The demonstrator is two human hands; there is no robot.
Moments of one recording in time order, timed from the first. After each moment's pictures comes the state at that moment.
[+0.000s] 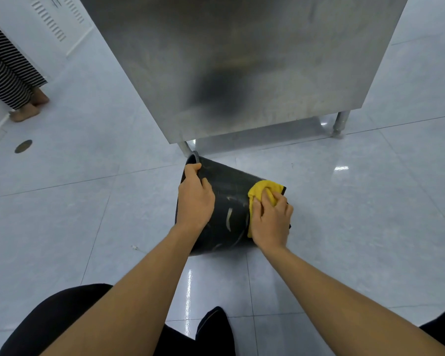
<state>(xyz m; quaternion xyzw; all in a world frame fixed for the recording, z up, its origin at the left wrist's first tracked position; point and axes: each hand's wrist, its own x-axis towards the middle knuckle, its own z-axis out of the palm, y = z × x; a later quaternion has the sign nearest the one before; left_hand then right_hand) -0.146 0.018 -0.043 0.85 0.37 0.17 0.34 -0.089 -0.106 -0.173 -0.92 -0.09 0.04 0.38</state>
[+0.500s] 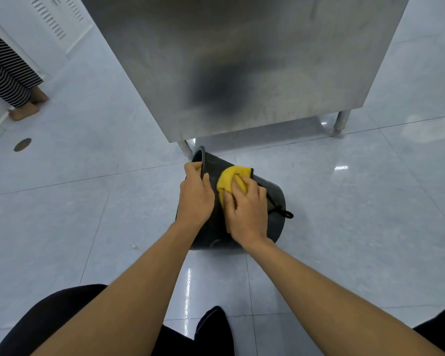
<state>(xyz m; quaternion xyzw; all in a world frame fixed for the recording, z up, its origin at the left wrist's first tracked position) -0.143 0.026 -0.050 0.85 0.33 0.18 0.36 -0.099 -0.072 -0.142 -0.88 -0.24 -0.05 0.40</state>
